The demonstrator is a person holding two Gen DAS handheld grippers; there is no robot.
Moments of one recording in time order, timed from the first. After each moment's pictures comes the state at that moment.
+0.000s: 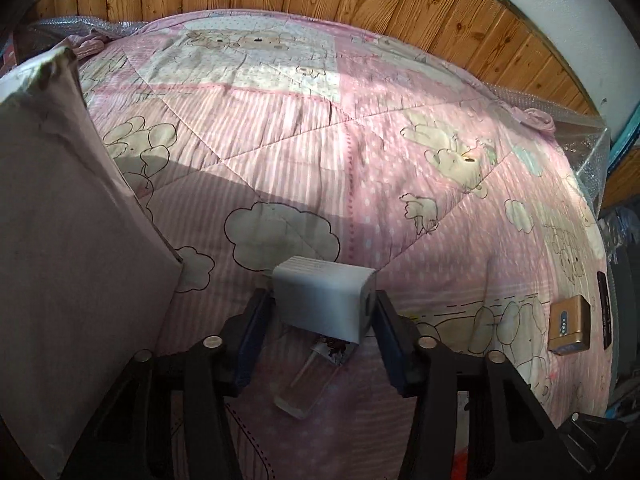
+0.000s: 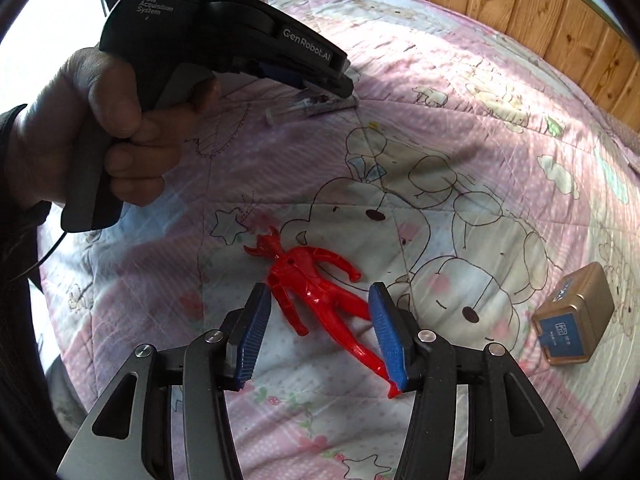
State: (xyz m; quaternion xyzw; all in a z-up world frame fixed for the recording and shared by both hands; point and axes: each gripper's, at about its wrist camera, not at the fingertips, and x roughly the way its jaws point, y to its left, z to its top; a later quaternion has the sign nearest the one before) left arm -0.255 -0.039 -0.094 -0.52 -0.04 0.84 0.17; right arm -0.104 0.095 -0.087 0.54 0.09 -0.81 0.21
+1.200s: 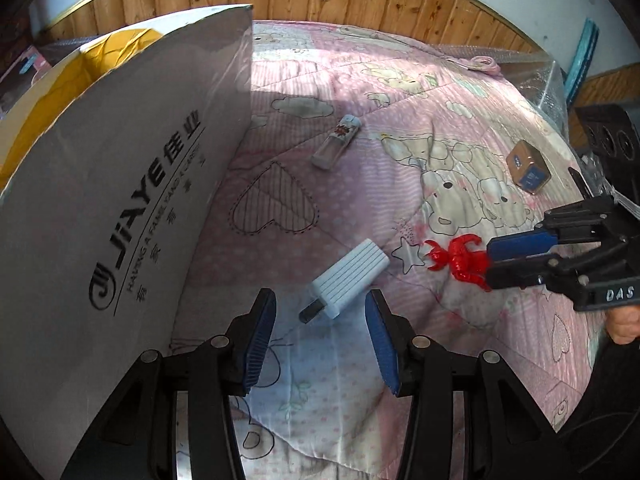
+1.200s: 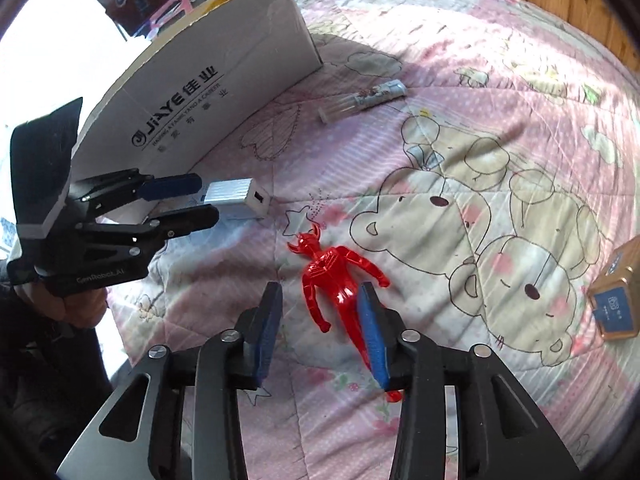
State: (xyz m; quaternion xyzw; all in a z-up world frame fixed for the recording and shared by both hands) left arm -0.091 -0.107 -0.079 -0.51 0.03 0.84 0.20; right arm -0.096 0.090 -0.072 0.56 0.01 -0.78 0.27
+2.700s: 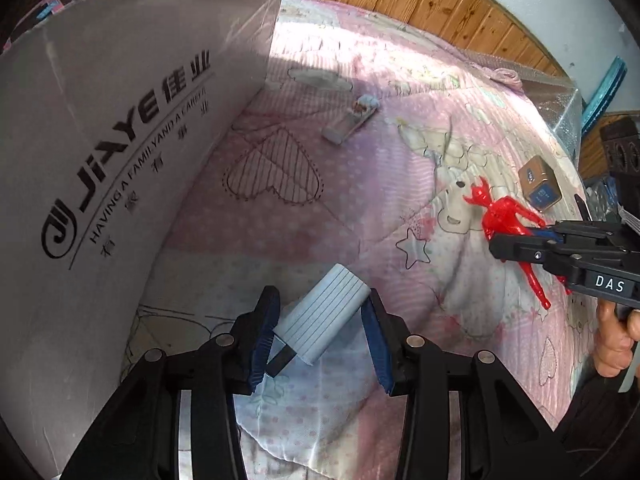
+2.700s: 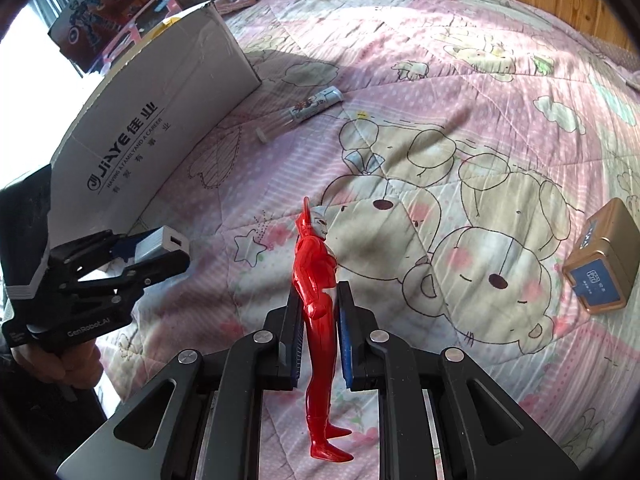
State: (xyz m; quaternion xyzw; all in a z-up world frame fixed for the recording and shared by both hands) left arm -0.093 -0.106 -0.092 -0.53 -0.03 0.83 0.18; right arm -0.113 0.110 -0.083 0.57 -0.04 -0.80 0.19
